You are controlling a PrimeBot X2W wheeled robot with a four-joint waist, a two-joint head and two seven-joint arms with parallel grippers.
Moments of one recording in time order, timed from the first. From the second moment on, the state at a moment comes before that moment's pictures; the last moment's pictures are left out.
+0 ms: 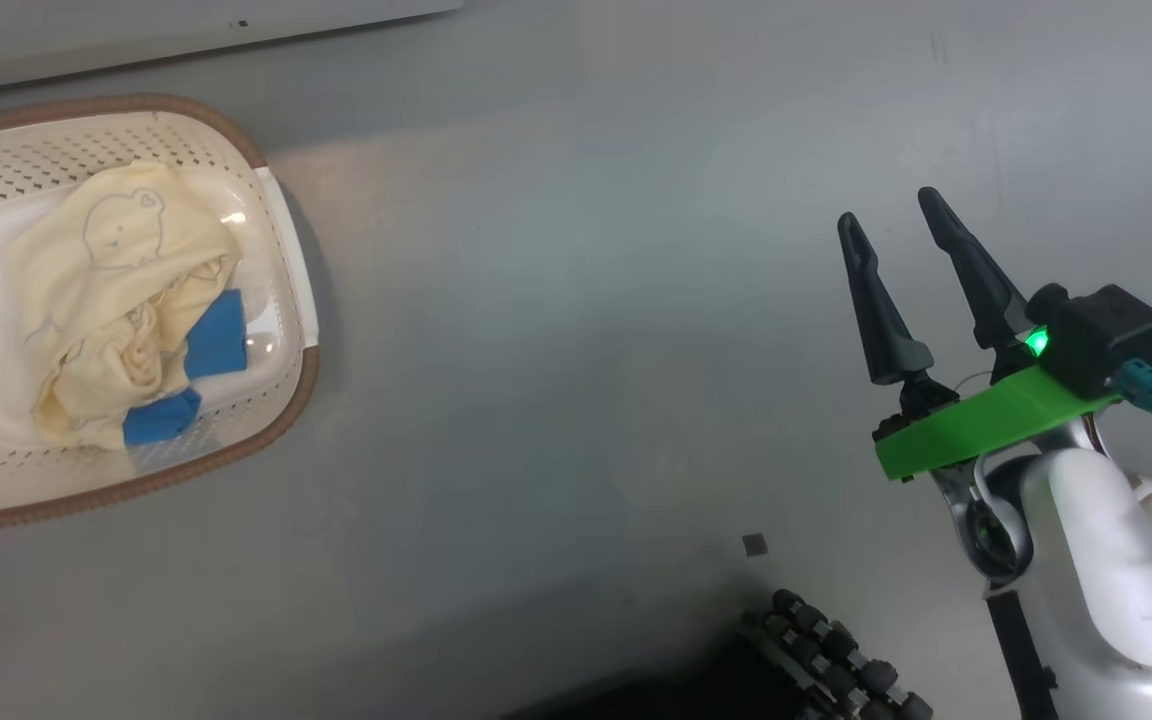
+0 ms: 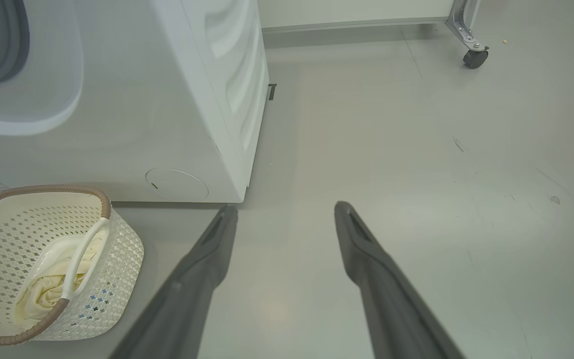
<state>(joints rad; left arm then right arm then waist) -1.50 0.47 -0.17 0.74 -0.42 -0.10 0.09 -0.34 -0.04 0.10 0.17 0.18 0.13 -0.22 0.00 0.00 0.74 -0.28</state>
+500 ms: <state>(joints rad) -1.57 0.45 -0.15 0.94 -0.44 -0.08 0.00 -0.38 -0.04 0.11 0.20 0.21 0.13 -0.24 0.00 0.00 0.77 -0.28</state>
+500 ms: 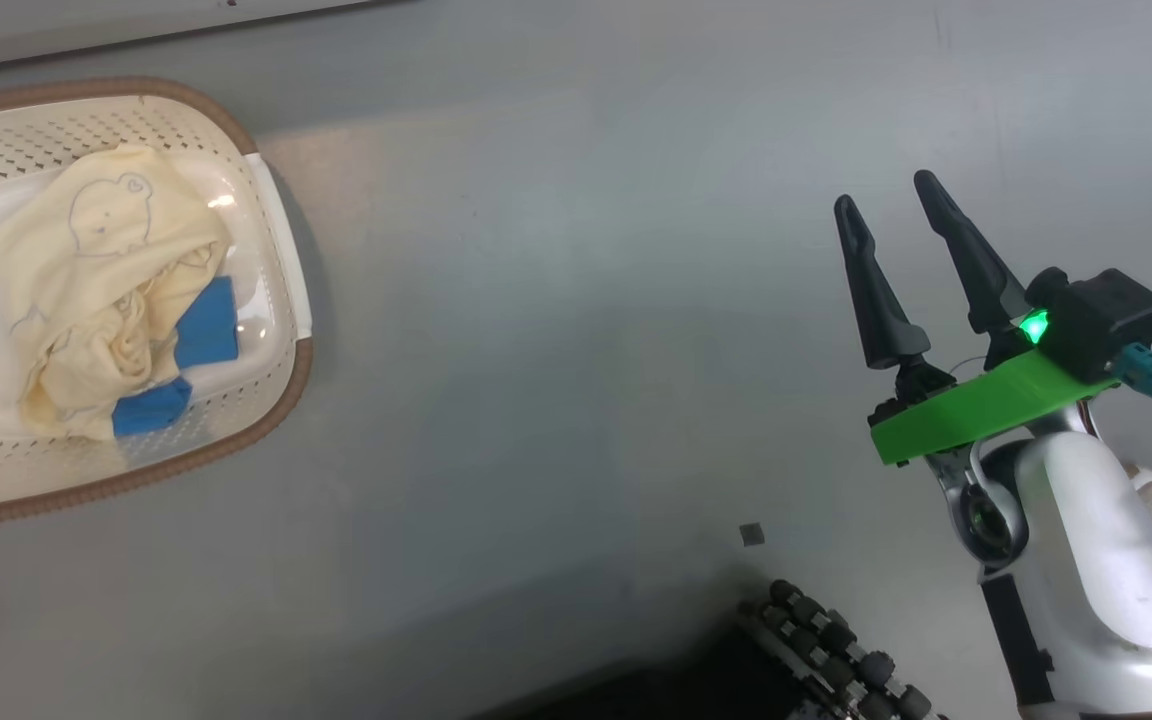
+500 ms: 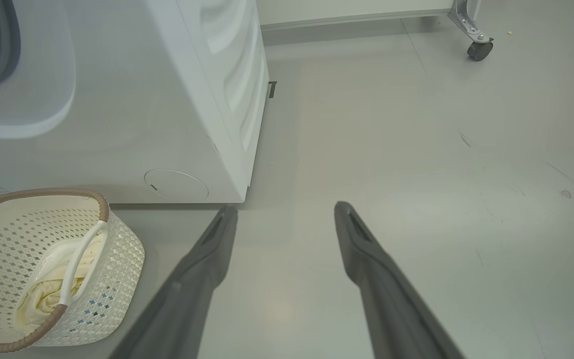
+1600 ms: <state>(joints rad) -1.25 0.33 -0.15 1.04 -0.52 -0.07 -0.22 -0.35 -0.04 0.01 0.17 0.15 0.13 -0.20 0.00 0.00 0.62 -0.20</state>
